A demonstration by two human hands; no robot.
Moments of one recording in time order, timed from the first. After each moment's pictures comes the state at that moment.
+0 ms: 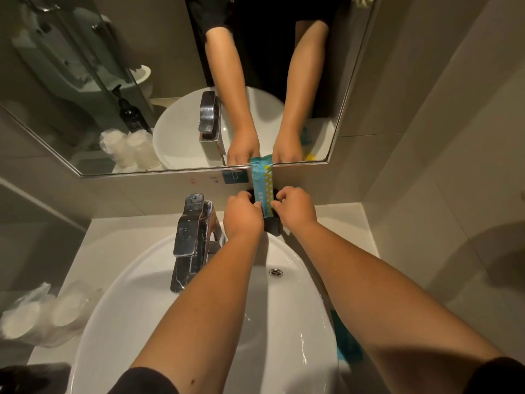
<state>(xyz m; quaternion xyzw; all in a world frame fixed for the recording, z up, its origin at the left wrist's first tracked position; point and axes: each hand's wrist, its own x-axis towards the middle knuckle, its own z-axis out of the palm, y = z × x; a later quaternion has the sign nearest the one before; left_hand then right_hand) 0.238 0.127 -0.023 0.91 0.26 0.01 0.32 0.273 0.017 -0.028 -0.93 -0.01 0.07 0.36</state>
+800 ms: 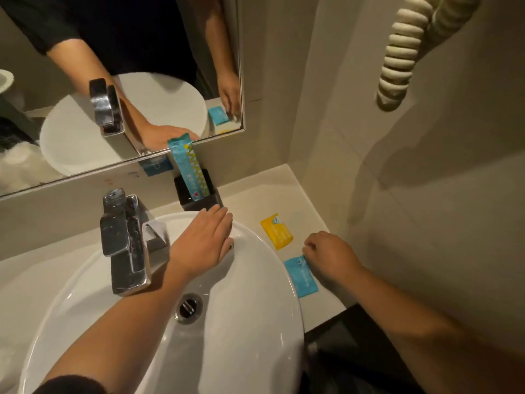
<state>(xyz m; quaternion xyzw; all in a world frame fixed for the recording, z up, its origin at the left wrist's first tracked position) 0.169 0.142 -0.074 0.94 -0.33 0.02 -0.01 0.090 -0.147 -0.067 -0.97 0.09 0.12 0.20</state>
